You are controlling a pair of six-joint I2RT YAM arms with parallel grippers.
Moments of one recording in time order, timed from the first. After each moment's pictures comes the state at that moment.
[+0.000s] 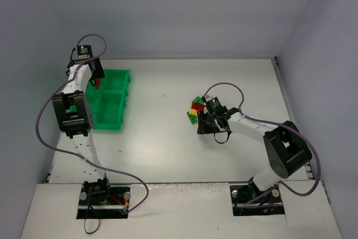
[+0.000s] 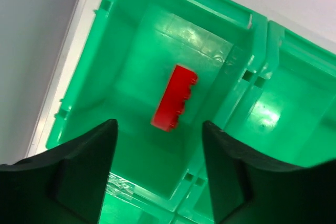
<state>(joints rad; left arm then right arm) 0.16 2.15 1.88 -0.60 -0.19 -0.16 0.54 1.55 0.81 -0.30 -0.10 0.42</state>
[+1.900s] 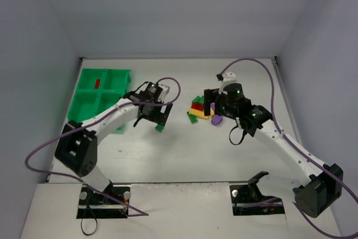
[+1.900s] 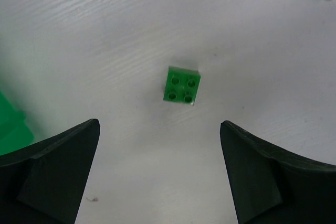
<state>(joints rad) -0.58 1.53 1.16 -0.68 -0.06 -0.17 0.57 1.17 1.00 -0.42 0.15 0.27</state>
